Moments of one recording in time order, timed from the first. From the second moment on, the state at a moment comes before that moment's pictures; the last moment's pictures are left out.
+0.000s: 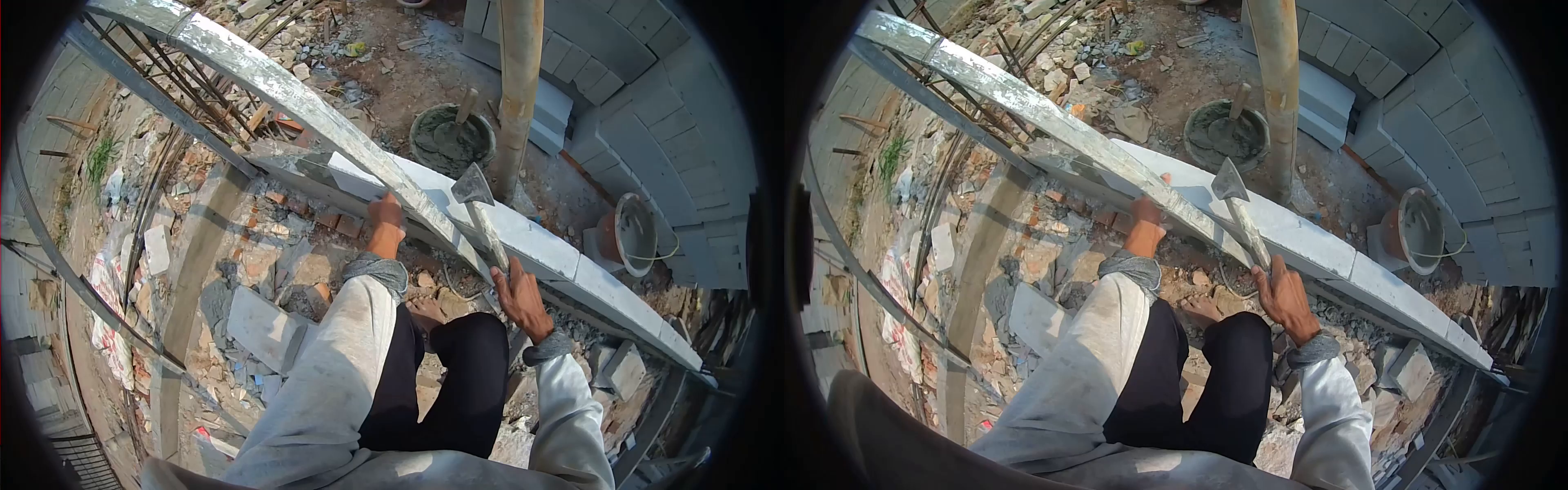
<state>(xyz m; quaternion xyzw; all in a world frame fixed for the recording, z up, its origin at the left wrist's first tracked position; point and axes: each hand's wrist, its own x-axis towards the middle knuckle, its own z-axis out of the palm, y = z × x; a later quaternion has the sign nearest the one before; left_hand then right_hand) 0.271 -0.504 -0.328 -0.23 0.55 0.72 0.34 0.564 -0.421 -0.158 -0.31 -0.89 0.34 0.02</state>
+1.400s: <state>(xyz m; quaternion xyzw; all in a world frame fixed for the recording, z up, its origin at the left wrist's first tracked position) 0.244 -0.533 -0.250 -0.26 0.58 0.72 0.28 0.504 -0.404 -0.146 -0.20 -0.92 0.32 0.10</state>
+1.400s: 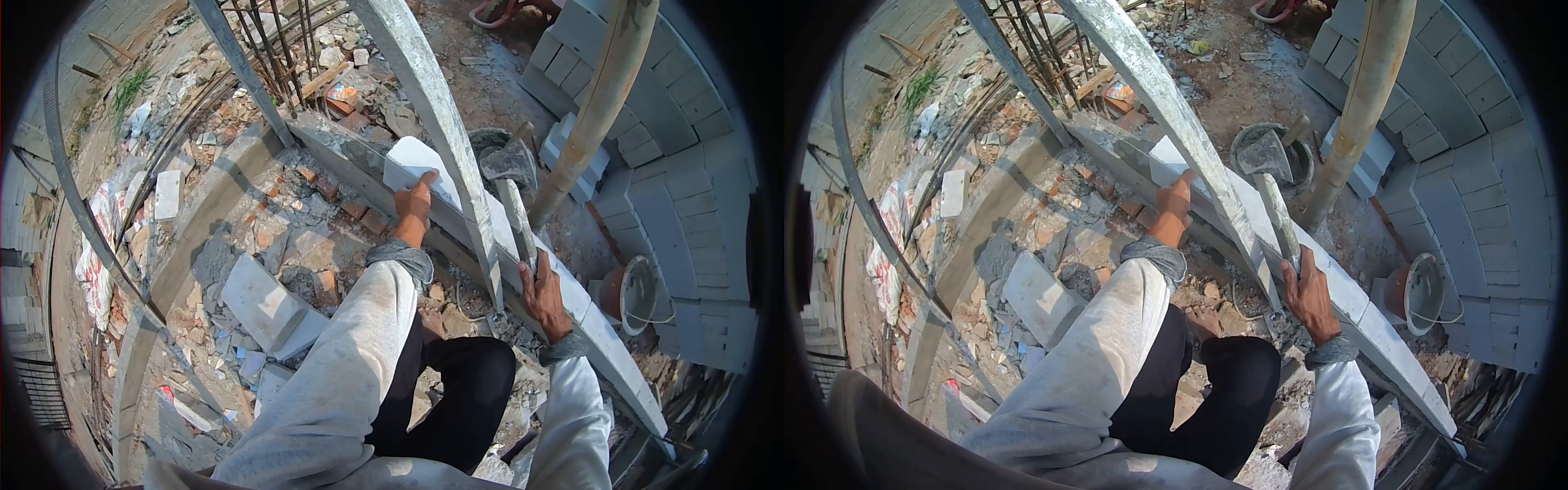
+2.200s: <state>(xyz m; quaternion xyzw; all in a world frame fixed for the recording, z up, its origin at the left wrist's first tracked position) 0.239 -0.525 -0.263 -0.26 0.56 0.74 0.27 0.519 -0.384 -0.146 -0.20 -0.94 0.27 -0.03</state>
